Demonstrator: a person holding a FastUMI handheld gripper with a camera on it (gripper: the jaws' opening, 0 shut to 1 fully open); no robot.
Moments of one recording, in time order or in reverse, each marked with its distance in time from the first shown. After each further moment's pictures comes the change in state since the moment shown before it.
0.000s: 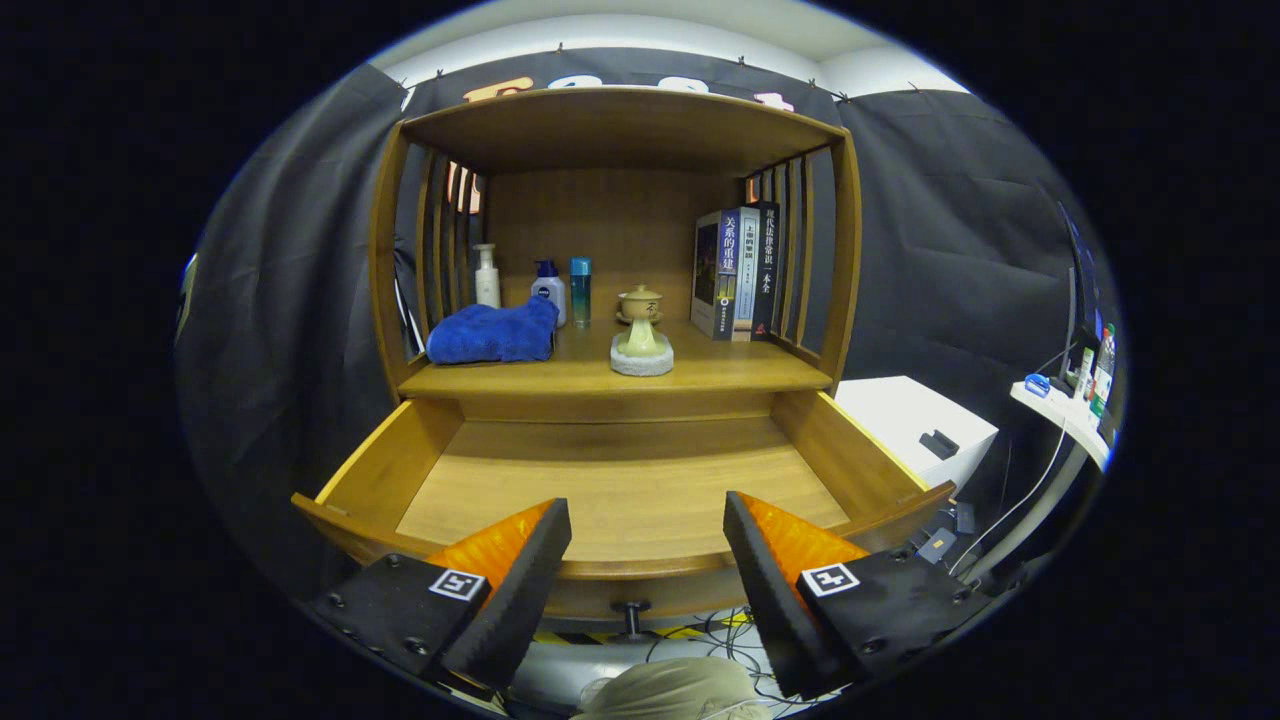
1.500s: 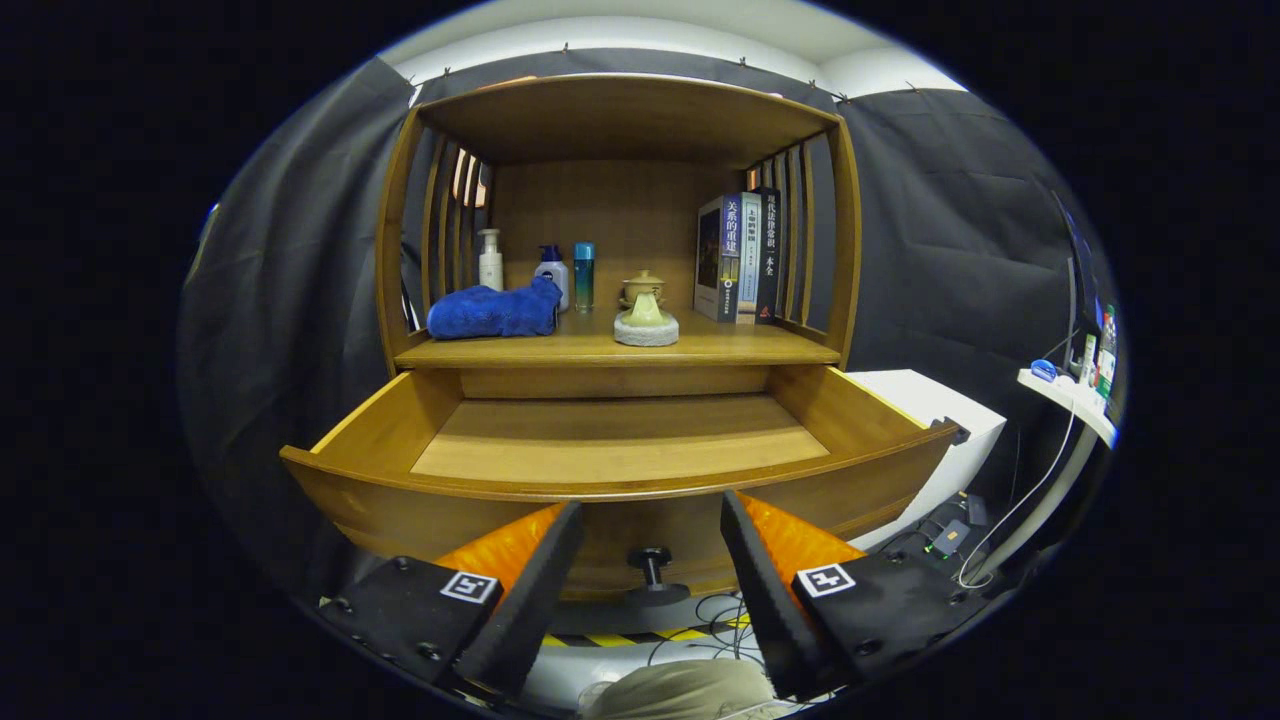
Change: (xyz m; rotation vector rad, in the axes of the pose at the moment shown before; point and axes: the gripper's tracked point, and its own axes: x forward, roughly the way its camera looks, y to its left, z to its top) arm 0.017 0.004 -0.033 -0.006 -0.029 -0.002
